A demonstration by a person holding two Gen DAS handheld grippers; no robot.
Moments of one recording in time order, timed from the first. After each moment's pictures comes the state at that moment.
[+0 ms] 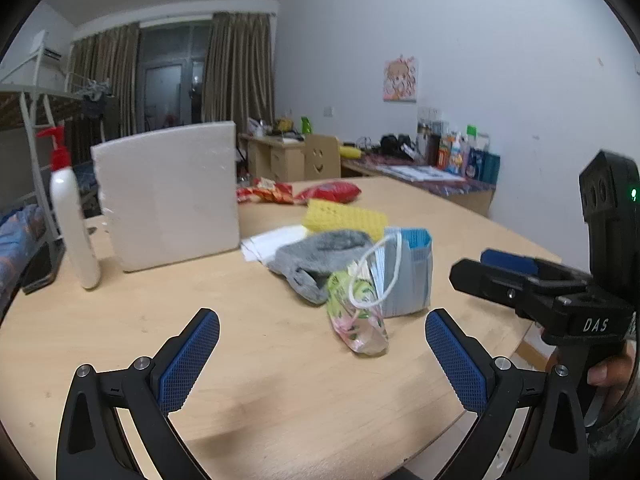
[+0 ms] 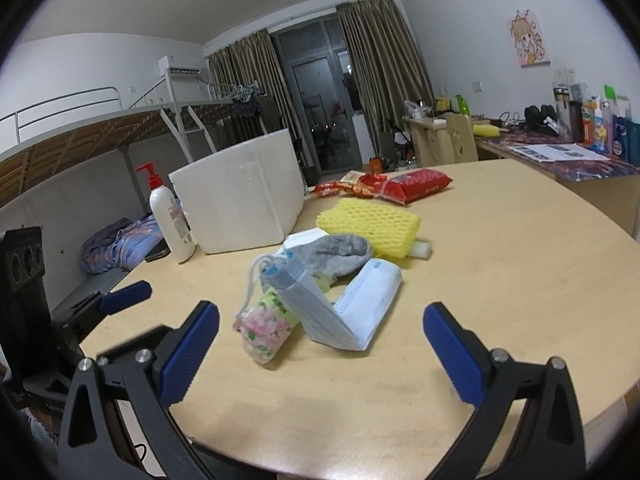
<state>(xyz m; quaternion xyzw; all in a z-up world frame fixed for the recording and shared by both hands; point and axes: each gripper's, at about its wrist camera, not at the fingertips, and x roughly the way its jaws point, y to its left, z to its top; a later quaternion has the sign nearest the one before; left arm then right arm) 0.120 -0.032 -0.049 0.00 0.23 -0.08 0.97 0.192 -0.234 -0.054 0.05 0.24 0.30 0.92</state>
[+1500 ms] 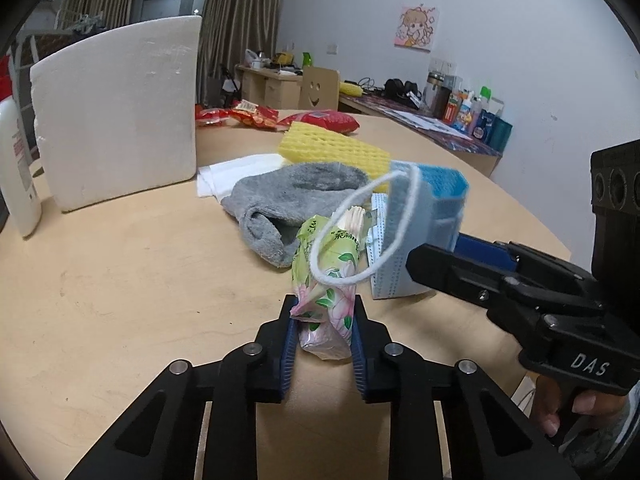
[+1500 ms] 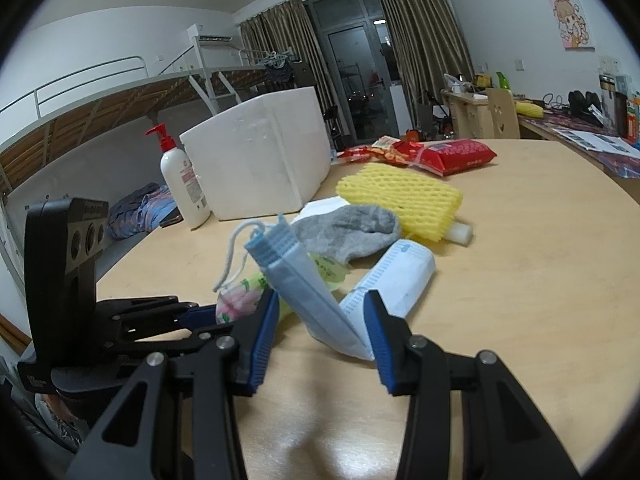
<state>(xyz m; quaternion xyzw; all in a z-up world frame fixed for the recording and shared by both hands) 0.188 -0.052 -0.086 -0.06 0.35 -0.10 0.93 0.226 -0.220 -0.070 0.02 0.28 0.37 0.88</state>
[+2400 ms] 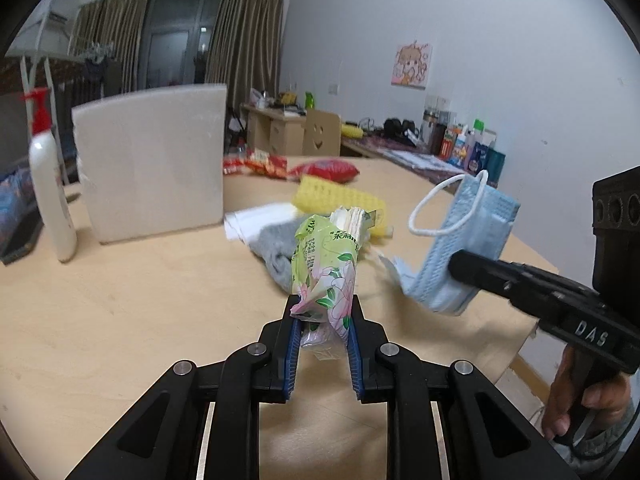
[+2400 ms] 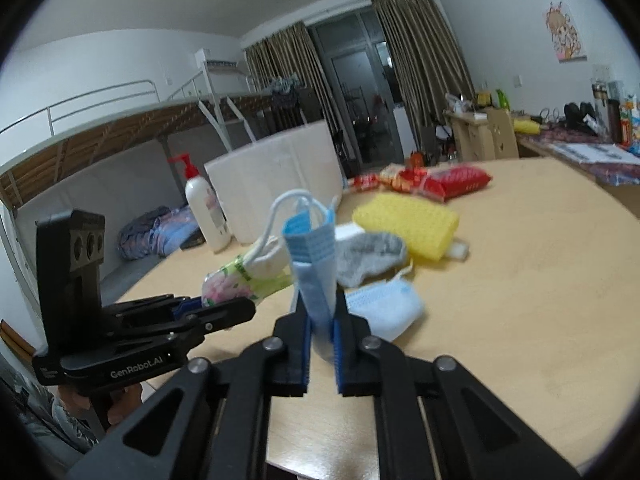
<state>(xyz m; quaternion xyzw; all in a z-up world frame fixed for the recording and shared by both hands) 0.149 -0.040 -0.056 -0.05 0.28 -0.09 0.96 0.193 -0.238 -0.044 0.05 0.23 0.38 0.89</state>
